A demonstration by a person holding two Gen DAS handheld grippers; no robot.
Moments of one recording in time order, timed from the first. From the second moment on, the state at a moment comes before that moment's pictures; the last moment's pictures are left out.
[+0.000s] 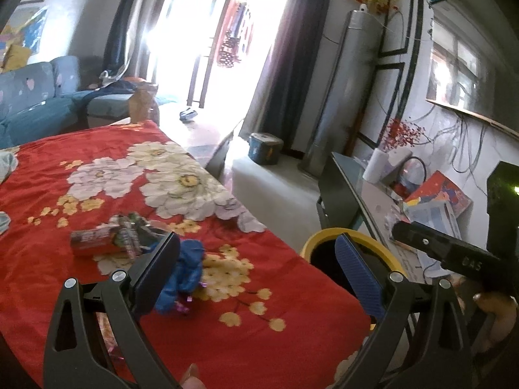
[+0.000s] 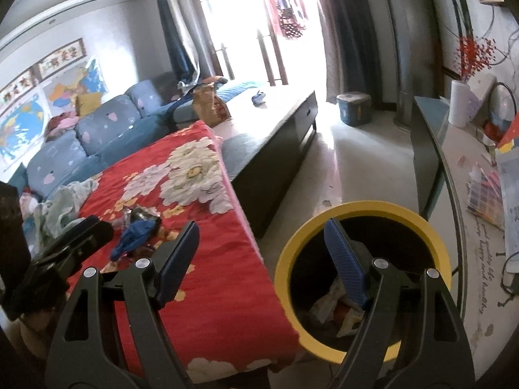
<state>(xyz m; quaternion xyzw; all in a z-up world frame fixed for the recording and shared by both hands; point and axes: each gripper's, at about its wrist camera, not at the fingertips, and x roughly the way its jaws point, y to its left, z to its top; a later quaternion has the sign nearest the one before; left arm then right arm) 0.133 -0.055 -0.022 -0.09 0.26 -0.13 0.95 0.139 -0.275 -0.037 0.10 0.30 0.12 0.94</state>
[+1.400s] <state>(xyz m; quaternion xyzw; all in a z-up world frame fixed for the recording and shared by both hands) 0.128 0.069 -0.057 -0.13 0.34 -0.03 0.93 0.191 -0.136 -0.062 0.08 0.38 0.27 0.88</state>
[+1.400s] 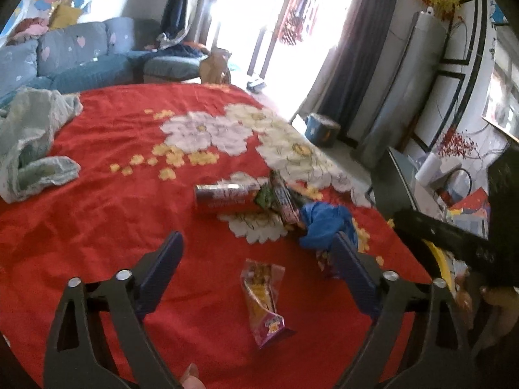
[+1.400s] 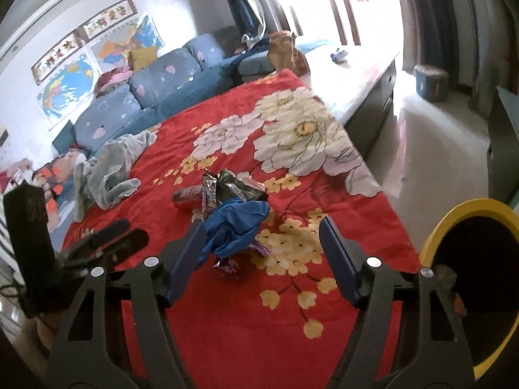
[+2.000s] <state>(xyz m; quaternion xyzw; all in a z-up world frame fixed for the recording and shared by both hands) 0.144 0.054 -0.104 -0.12 0.42 -0.07 0.89 0.226 -0.096 -0.092 0.09 0.44 0.30 0.84</state>
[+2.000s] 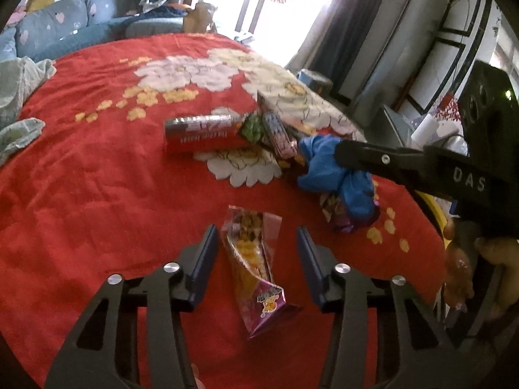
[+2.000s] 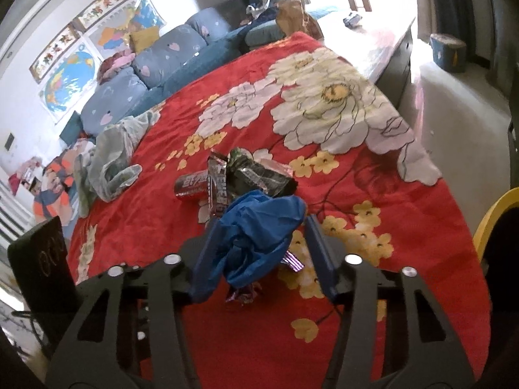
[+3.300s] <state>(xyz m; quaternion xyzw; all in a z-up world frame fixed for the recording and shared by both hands) 0.117 0.010 -0.037 -0.10 0.33 -0.15 0.93 0.178 -0.178 -0.041 0.10 0.36 0.28 0.88</state>
